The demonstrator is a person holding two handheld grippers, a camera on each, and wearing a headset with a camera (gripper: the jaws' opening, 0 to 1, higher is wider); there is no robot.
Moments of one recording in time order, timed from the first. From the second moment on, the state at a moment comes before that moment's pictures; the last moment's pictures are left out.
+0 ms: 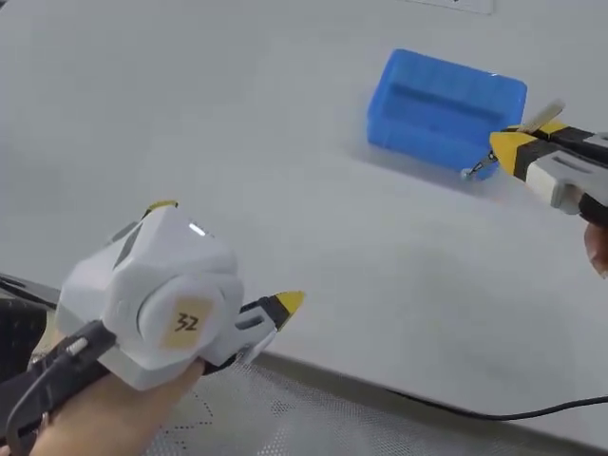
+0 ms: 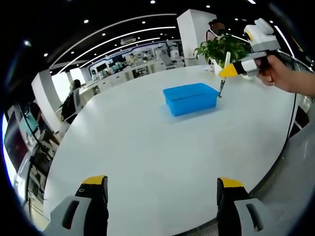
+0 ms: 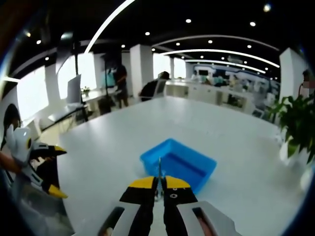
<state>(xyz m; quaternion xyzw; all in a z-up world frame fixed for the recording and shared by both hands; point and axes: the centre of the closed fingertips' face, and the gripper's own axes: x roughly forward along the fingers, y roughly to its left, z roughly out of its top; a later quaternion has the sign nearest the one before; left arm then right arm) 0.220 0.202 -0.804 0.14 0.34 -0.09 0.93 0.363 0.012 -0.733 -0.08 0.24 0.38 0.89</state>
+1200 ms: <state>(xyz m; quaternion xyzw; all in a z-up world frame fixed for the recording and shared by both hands) 0.220 0.202 -0.807 0.14 0.35 -0.10 0.92 0.433 0.010 -0.773 -0.13 0.24 0.35 0.90</state>
